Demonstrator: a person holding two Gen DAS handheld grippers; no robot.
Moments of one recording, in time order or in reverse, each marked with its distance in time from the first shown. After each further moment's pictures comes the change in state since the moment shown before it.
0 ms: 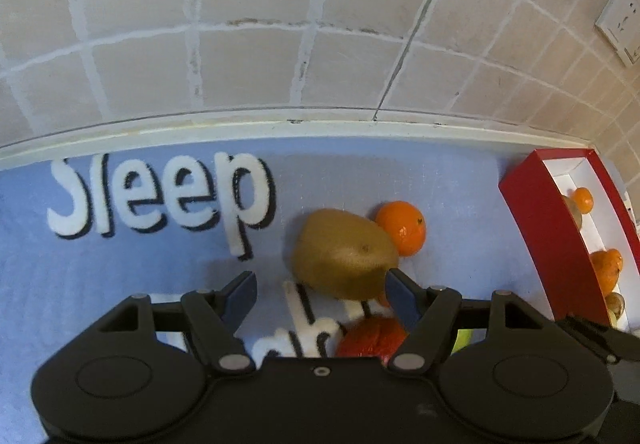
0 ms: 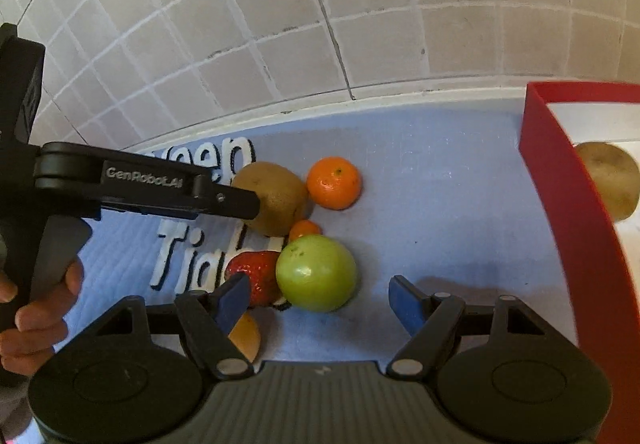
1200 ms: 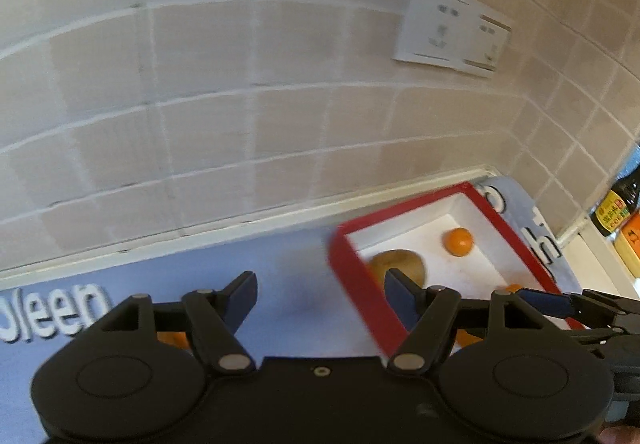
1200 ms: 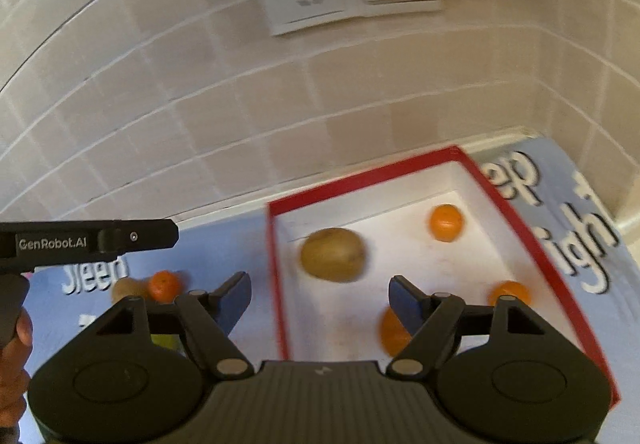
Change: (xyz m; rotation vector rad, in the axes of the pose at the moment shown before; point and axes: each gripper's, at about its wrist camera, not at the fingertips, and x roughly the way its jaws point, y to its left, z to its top) left arm -0.059 -0.164 0.031 0.190 -0.170 -0.071; right arm -0.141 -0.118 0.039 0.137 -0.172 -0.241
